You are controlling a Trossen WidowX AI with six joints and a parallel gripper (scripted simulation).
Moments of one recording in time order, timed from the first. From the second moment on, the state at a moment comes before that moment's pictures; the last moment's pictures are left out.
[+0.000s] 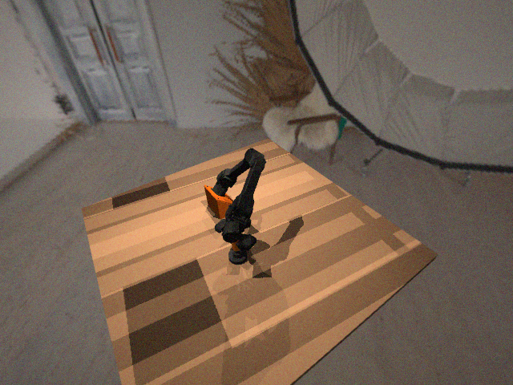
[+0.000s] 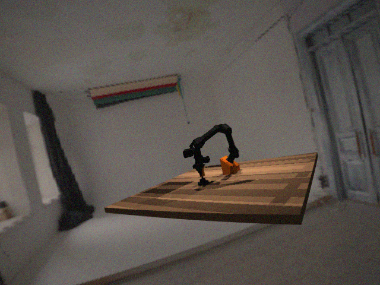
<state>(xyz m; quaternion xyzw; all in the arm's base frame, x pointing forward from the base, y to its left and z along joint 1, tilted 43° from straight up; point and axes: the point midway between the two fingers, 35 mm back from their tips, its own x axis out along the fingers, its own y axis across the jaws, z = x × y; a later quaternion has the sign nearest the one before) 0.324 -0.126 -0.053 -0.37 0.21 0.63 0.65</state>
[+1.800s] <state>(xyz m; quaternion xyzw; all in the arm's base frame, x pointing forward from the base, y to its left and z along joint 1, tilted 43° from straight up) 0.329 -0.127 -0.053 -0.37 0.21 0.63 0.65</state>
